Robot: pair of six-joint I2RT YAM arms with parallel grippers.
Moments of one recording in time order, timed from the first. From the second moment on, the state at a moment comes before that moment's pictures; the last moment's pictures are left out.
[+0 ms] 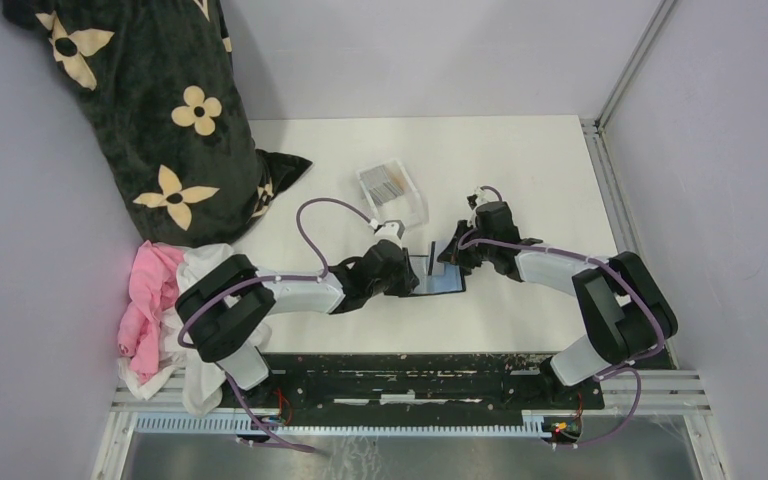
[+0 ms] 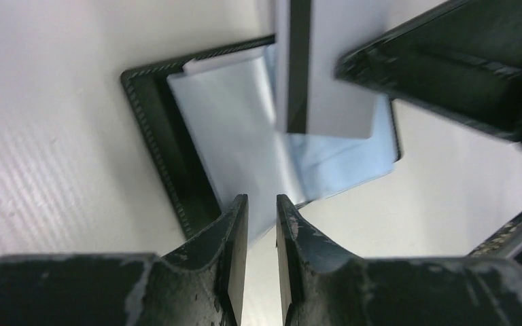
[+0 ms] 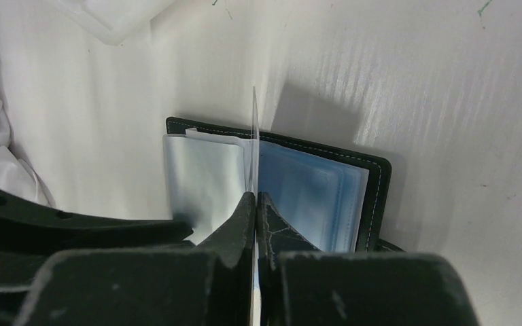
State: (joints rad) left arm -0.93 1.64 0.75 0.22 -0.16 -0.77; right arm 0.42 1.55 0.68 0.10 -0.28 0.63
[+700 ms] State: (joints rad) left arm -0.94 1.64 0.65 0.30 -0.18 -0.77; right arm 0.45 1.51 0.66 0.08 -0.30 0.62
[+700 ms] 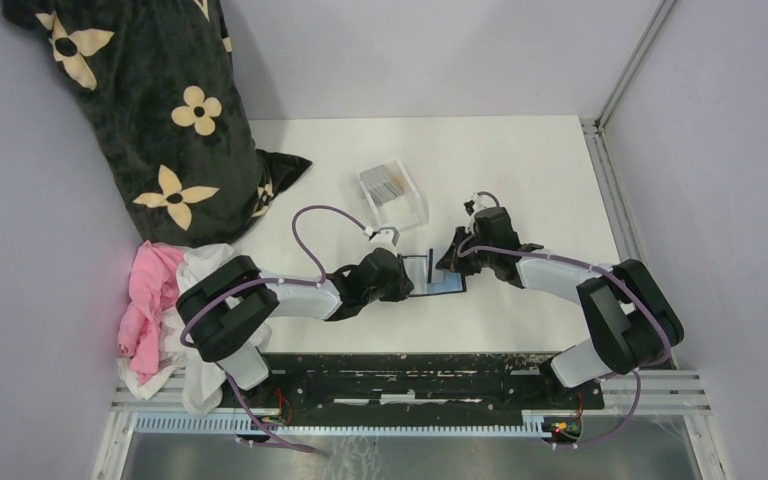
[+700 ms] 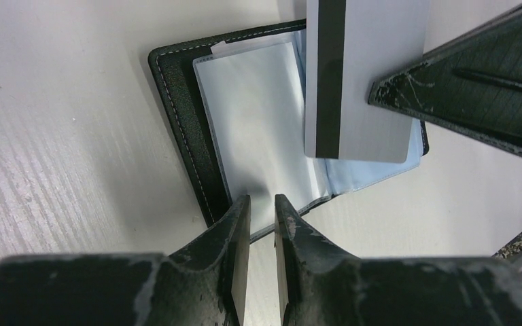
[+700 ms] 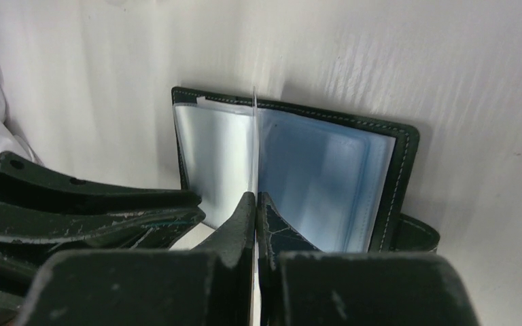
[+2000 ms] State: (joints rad) left arm -0.87 1.42 0.35 0.78 -0.09 -0.77; right arm 0.47 1.33 0.57 0.07 -0.45 0.71
